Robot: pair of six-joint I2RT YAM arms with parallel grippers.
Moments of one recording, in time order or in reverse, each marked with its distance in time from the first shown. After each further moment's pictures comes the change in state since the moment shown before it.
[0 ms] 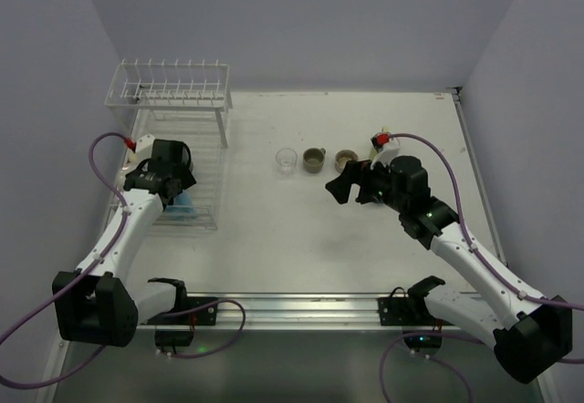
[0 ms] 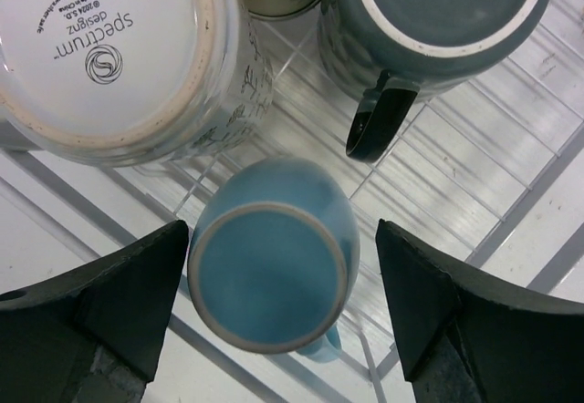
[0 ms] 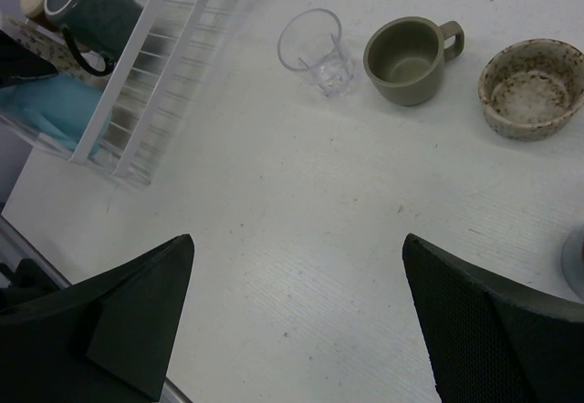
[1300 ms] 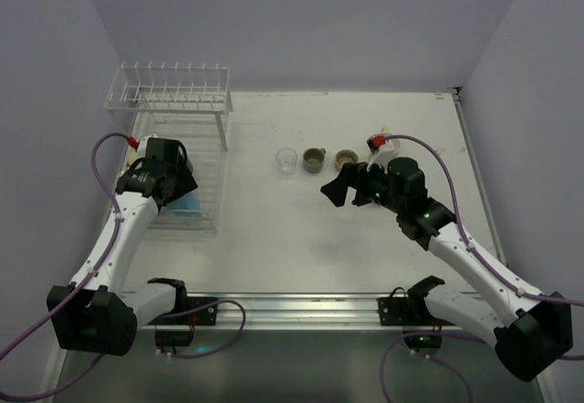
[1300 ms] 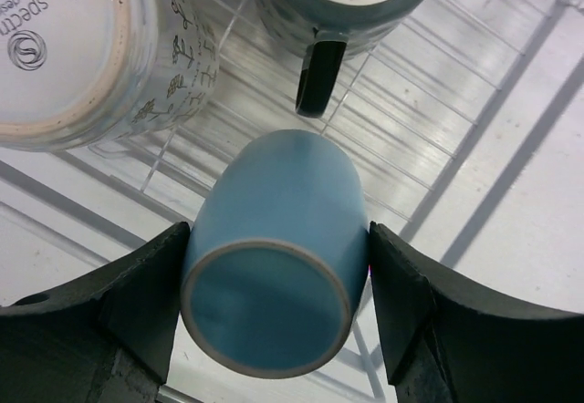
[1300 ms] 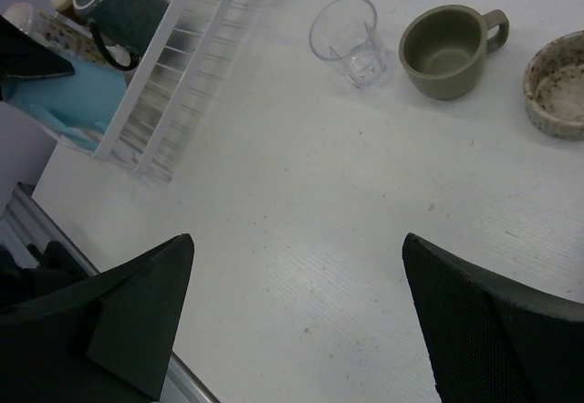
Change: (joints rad) left arm 0.001 -0.040 0.069 -0.132 0.169 0.054; right arm 0.019 0.011 -0.016 0.034 -0.039 0.023
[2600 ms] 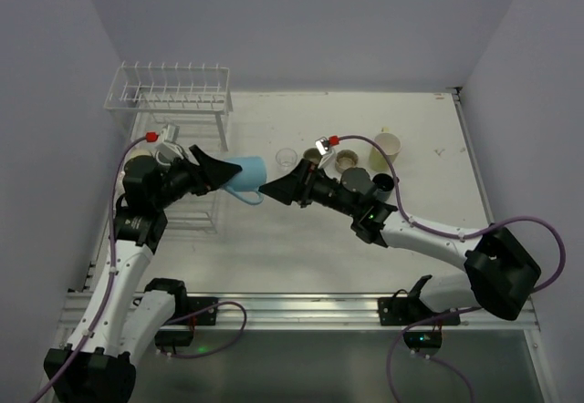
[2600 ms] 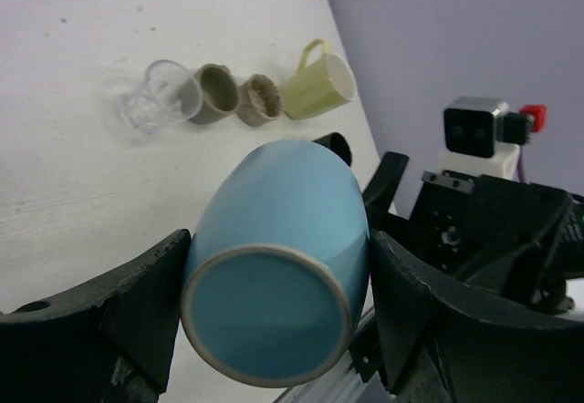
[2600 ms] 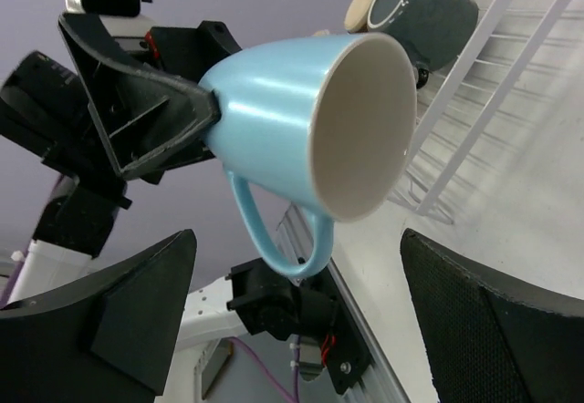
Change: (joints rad) left arm 0.005 -0.332 -0.232 0.636 0.931 -0.172; right arm 0.330 0.378 -0.007 0.774 -0.055 0.584
